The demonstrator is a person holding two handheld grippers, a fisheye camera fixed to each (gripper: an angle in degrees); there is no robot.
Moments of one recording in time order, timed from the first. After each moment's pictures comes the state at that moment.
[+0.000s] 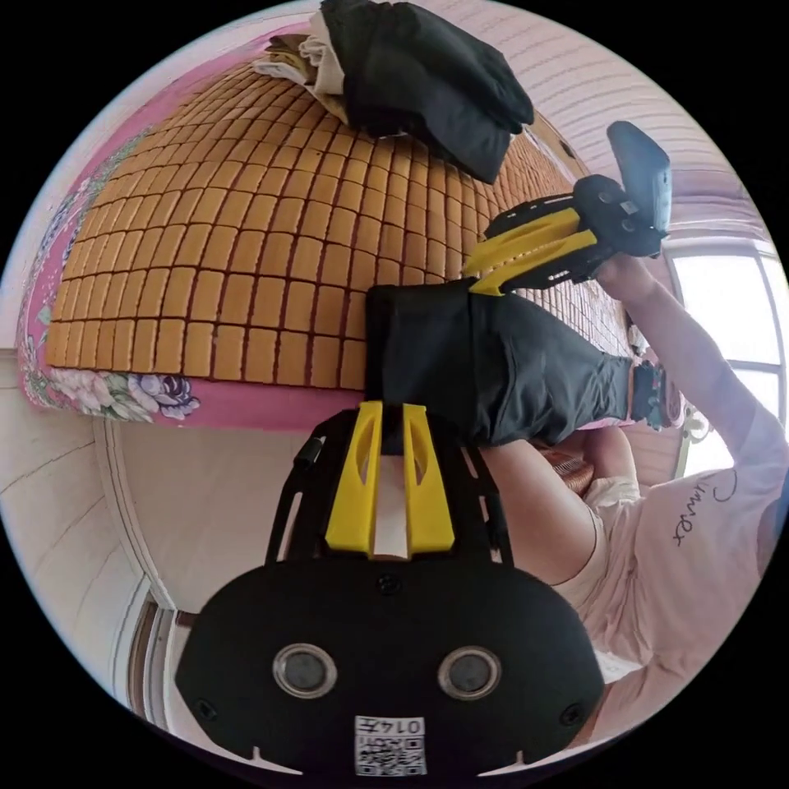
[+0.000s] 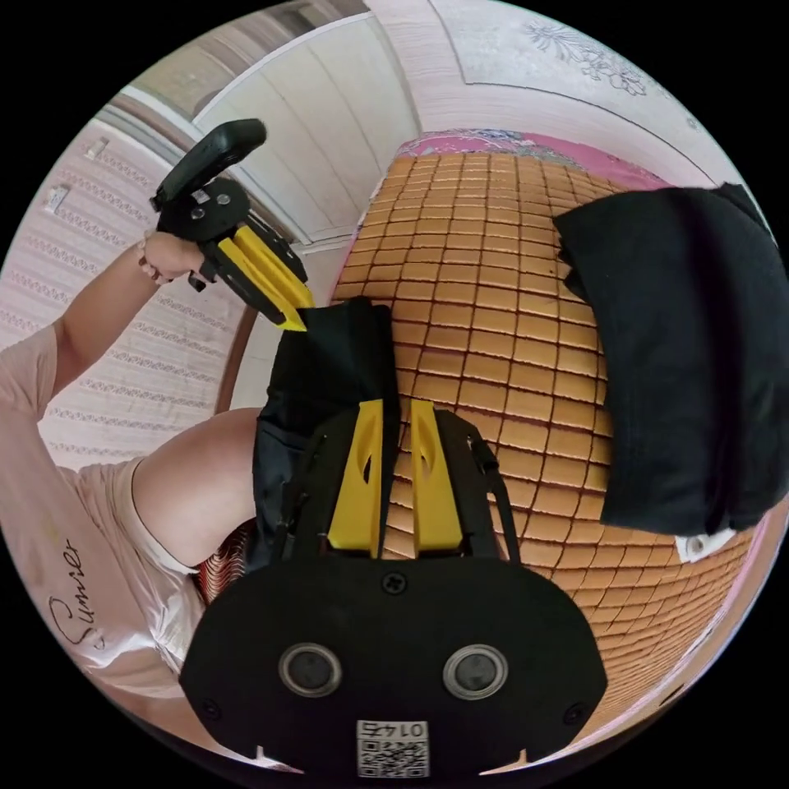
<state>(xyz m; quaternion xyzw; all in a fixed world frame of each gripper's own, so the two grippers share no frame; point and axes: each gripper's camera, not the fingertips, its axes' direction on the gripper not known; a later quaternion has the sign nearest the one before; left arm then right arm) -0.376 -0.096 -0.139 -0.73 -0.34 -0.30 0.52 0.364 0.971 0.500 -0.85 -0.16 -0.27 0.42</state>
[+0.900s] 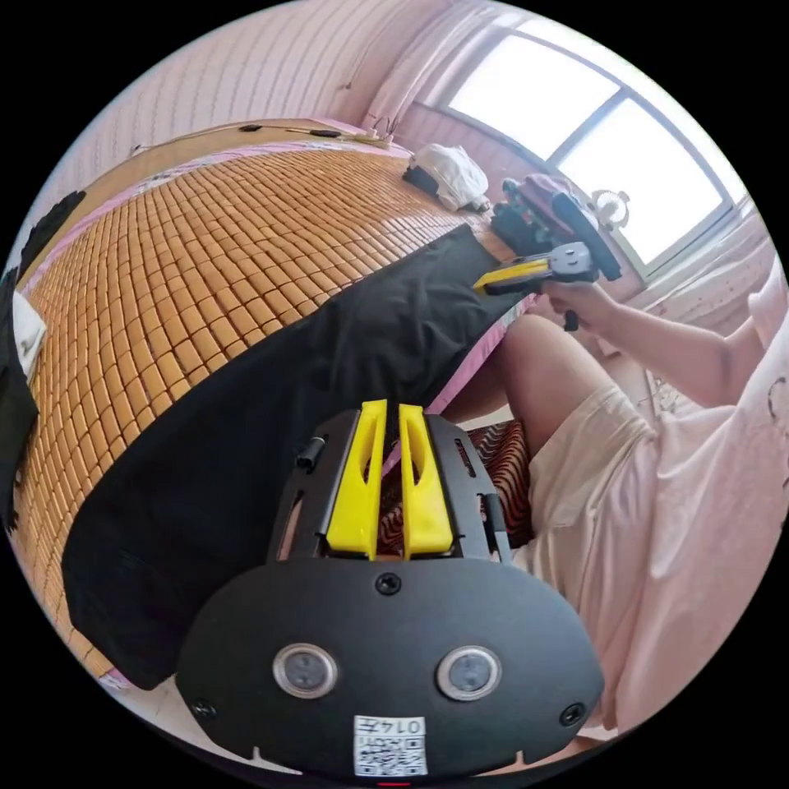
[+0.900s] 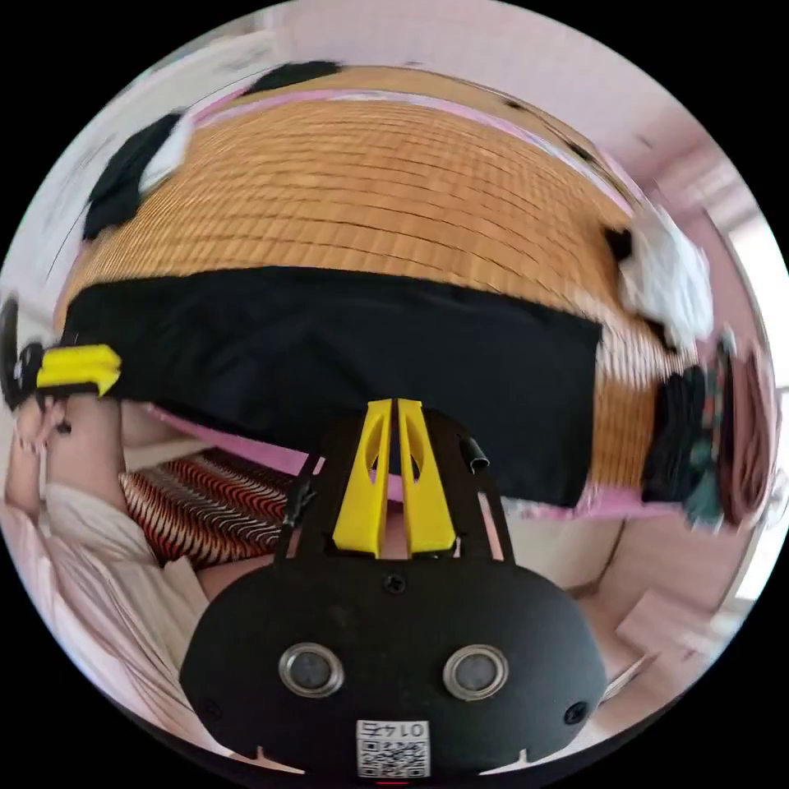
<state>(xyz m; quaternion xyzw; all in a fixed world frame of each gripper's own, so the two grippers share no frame) -0.091 0.186 0.104 -0.78 -0.03 -0.09 0.62 0.411 0.504 0.001 -0.62 0.55 -0.05 0.56</state>
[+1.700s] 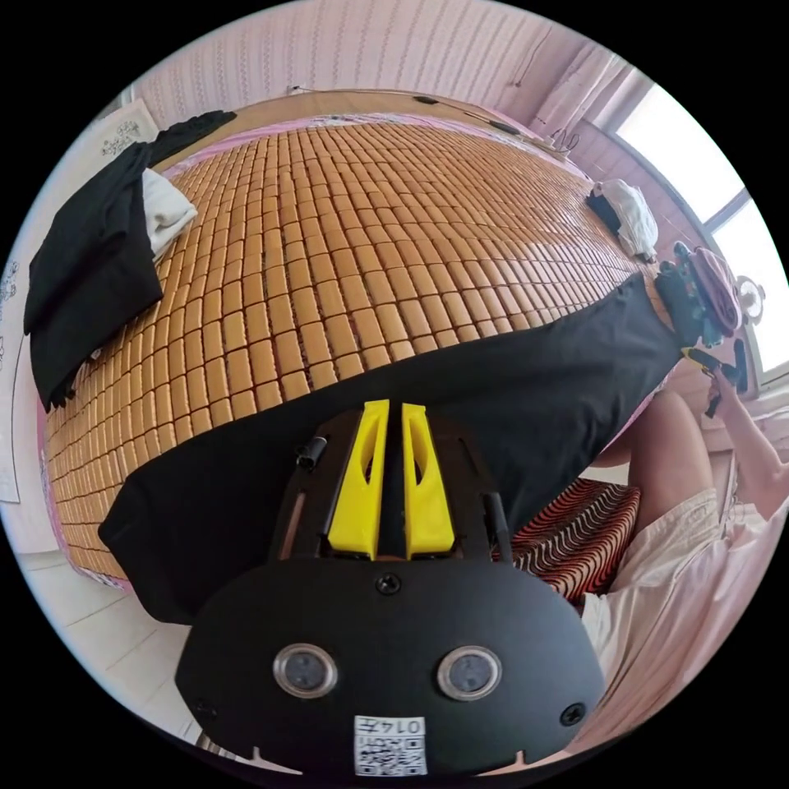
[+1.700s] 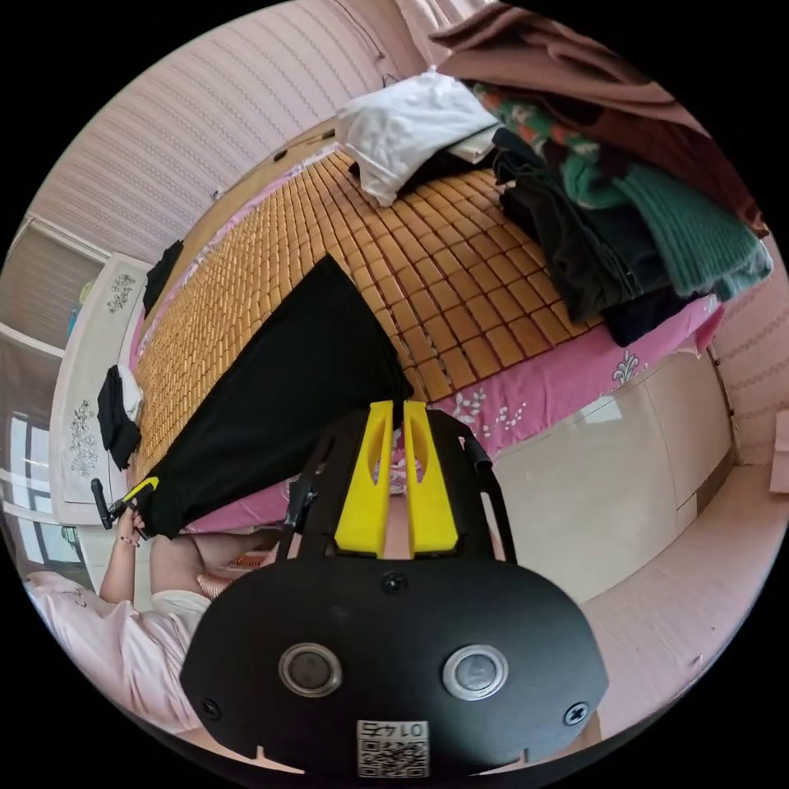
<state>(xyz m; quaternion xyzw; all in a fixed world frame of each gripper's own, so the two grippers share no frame) -0.155 0.274 0.066 -0.78 -0.28 -0.07 0.56 0.424 0.309 -0.176 -0.44 0.59 0.14 0.66</state>
